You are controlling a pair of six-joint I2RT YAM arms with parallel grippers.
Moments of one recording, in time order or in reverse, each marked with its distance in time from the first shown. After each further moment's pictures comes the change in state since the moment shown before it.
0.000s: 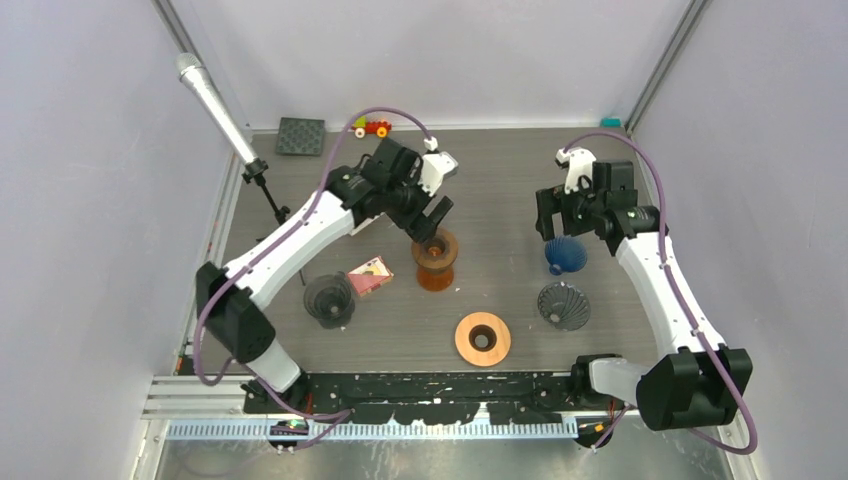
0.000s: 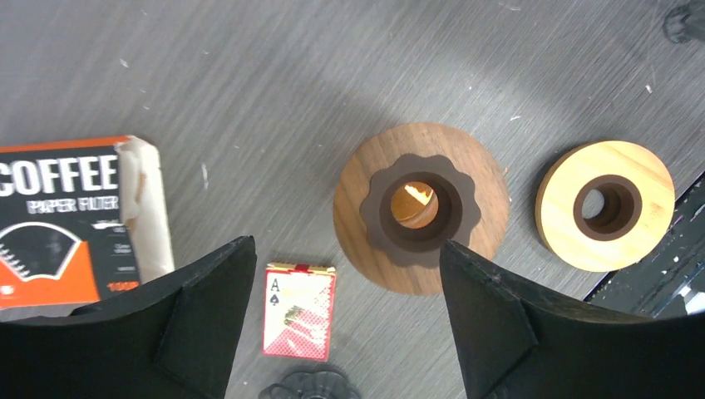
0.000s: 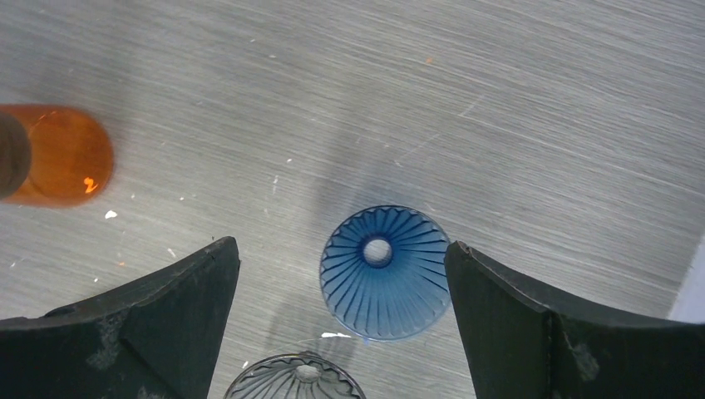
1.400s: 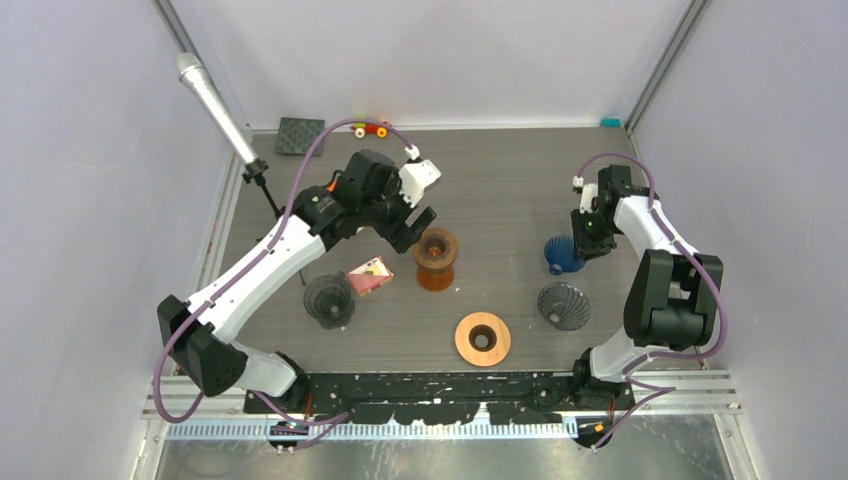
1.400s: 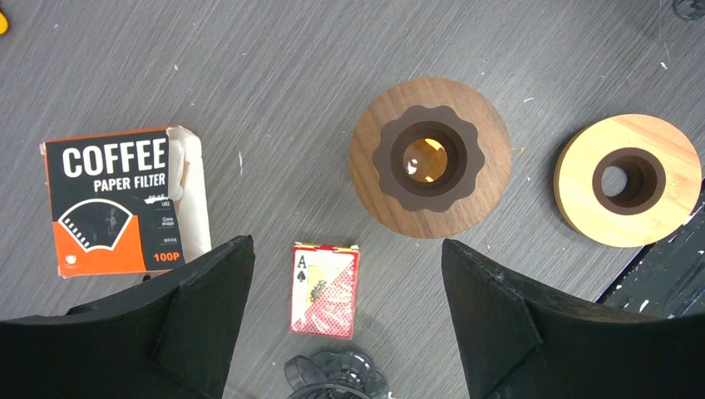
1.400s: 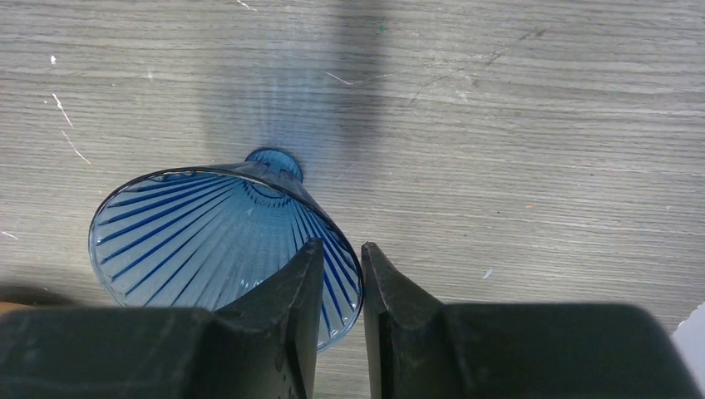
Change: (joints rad) left arm 0.000 -0.241 -0.167 0.064 -0.040 0.077; right arm -0.199 0.407 0.047 -0.172 0.123 0.003
